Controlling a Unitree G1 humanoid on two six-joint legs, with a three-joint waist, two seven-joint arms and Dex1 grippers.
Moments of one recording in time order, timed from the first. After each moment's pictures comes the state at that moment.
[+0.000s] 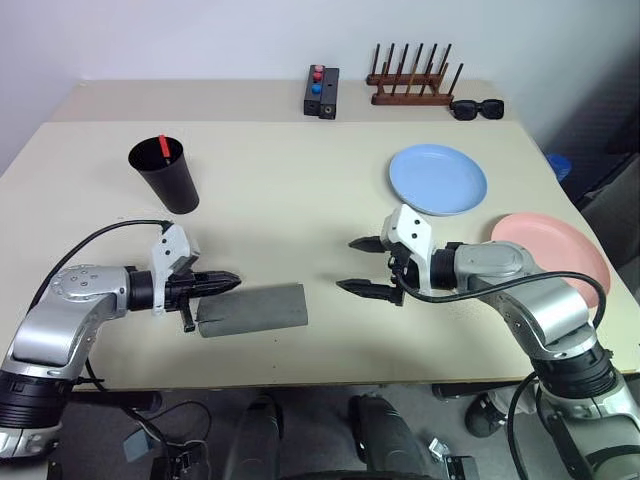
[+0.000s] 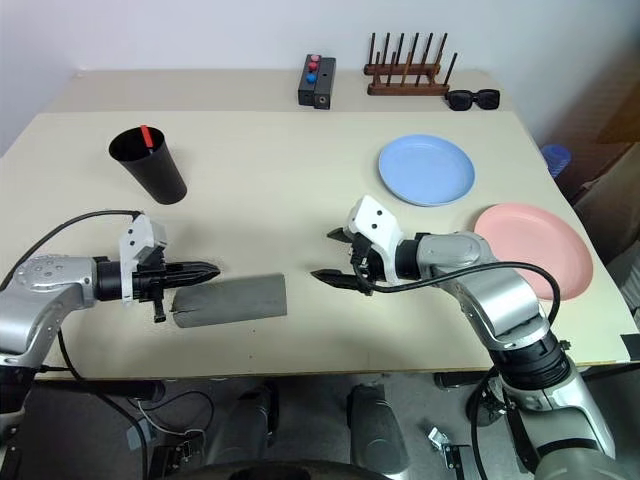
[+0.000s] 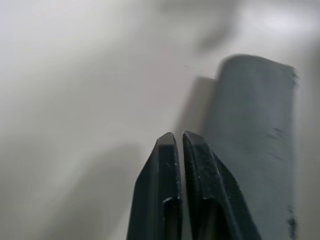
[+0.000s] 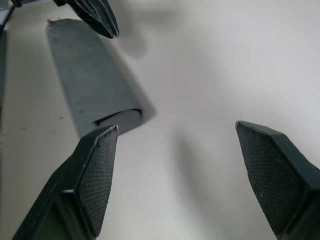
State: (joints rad) left arm -0.19 0.83 0.11 -0.15 -0.45 0.52 -1.06; right arm -0.50 -0.64 0.19 -0.35 0.37 0.75 0.84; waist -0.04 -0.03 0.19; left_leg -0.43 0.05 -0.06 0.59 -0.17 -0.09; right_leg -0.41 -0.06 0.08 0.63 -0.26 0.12
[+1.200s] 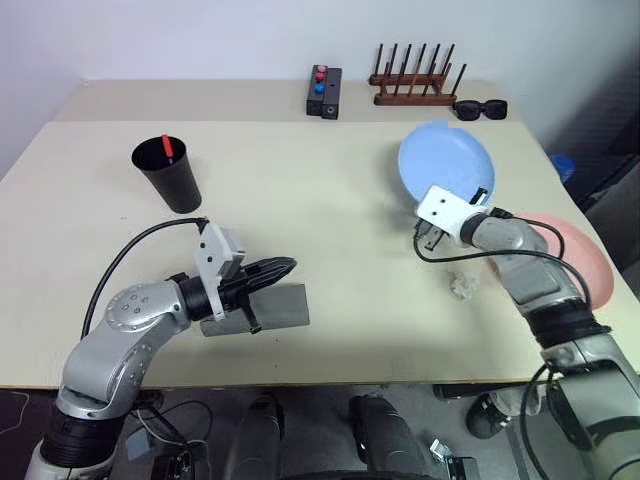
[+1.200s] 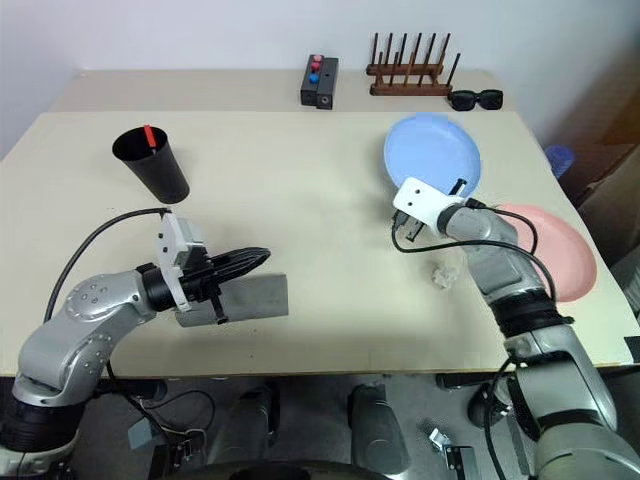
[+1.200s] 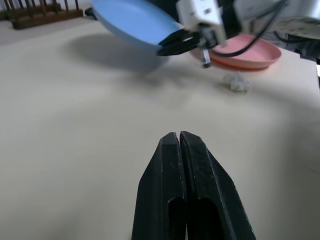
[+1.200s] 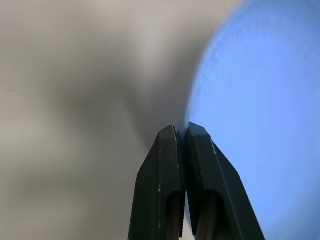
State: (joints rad) left arm -0.16 0.59 0.02 -0.50 -0.55 0.55 -0.76; right arm -0.56 -0.74 0.16 0.17 -0.19 0.21 0.60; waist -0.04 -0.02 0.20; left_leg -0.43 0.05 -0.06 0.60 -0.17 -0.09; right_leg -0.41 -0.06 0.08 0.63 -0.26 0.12
